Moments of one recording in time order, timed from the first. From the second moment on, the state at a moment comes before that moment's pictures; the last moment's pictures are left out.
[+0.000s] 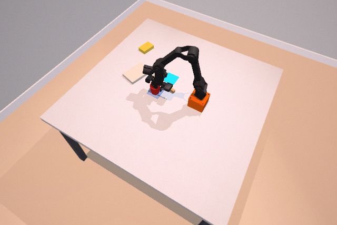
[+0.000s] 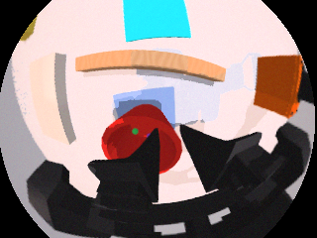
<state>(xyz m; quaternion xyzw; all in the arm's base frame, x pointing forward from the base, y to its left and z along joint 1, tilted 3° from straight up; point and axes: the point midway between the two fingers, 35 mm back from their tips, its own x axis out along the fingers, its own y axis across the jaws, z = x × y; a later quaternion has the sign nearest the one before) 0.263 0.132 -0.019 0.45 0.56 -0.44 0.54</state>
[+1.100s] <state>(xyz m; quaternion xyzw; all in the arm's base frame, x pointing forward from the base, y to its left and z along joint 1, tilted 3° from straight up) 0.260 0.128 0.023 0.45 0.56 -0.44 0.54</state>
